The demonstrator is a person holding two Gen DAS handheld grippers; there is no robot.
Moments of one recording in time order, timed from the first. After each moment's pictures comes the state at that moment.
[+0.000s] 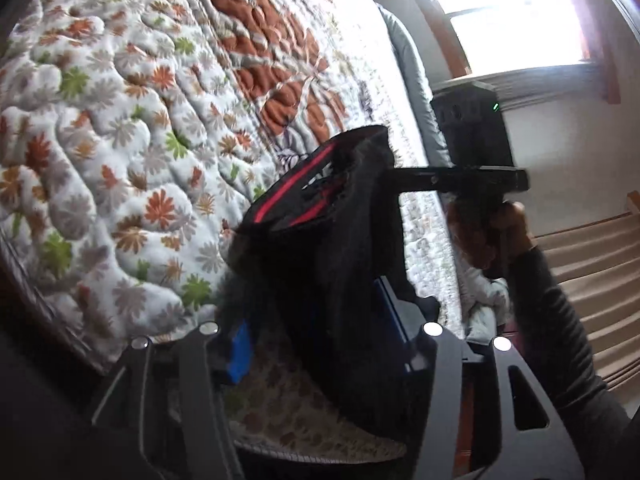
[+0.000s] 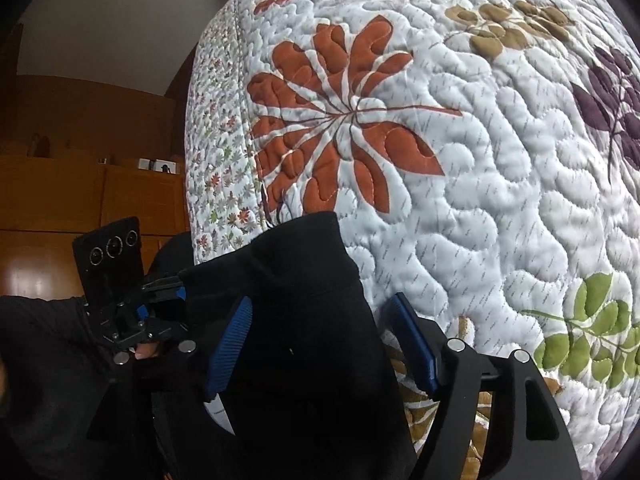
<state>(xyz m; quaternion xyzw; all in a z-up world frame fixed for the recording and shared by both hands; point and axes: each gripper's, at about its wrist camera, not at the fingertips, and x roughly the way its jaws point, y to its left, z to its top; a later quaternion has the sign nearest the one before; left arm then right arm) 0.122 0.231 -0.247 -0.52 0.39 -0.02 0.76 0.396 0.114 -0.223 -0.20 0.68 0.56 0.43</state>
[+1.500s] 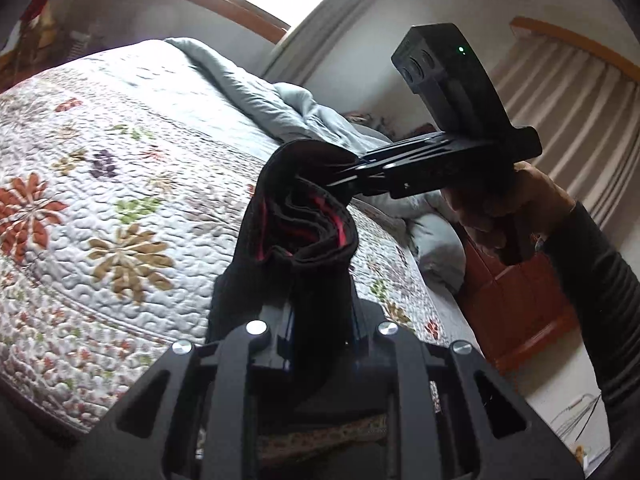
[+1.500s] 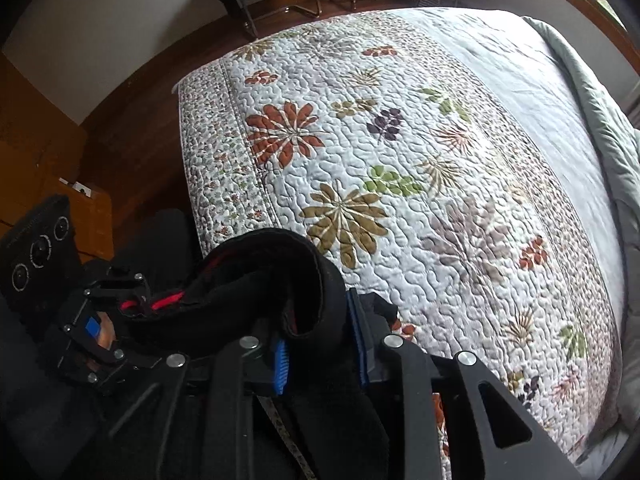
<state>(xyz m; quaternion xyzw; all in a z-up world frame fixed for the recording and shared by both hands) 0.125 -0.004 -0.025 -0.27 0.32 -0.21 0.88 0.290 -0.124 0.036 -0.26 0.54 0.42 0.68</state>
